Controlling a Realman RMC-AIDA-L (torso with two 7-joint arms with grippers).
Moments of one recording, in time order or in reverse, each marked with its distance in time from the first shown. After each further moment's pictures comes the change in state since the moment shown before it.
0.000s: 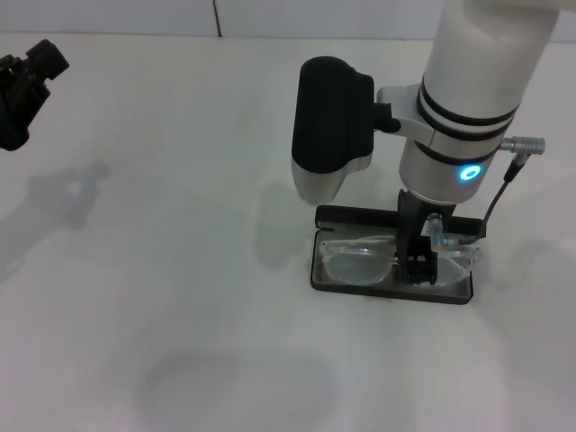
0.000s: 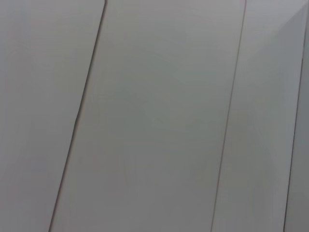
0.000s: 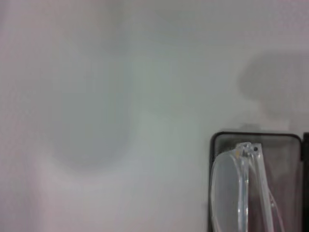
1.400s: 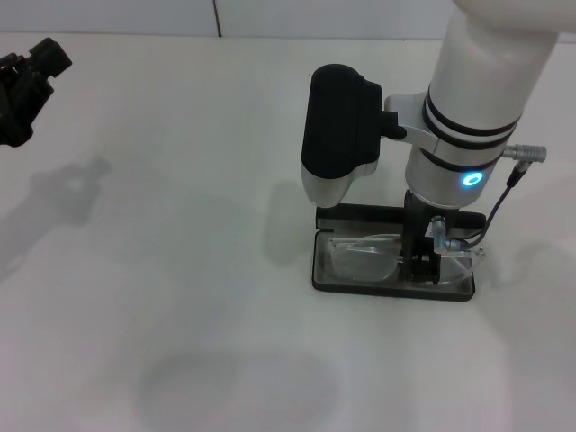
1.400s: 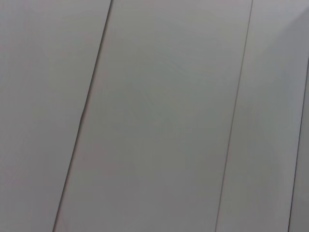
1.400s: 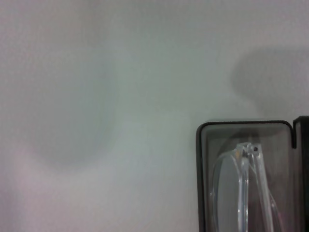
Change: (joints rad) left arm -0.009 0.000 0.000 -0.015 0.000 -0.018 0.004; right arm -0.019 0.000 -0.019 0.039 -0.018 0.057 0.001
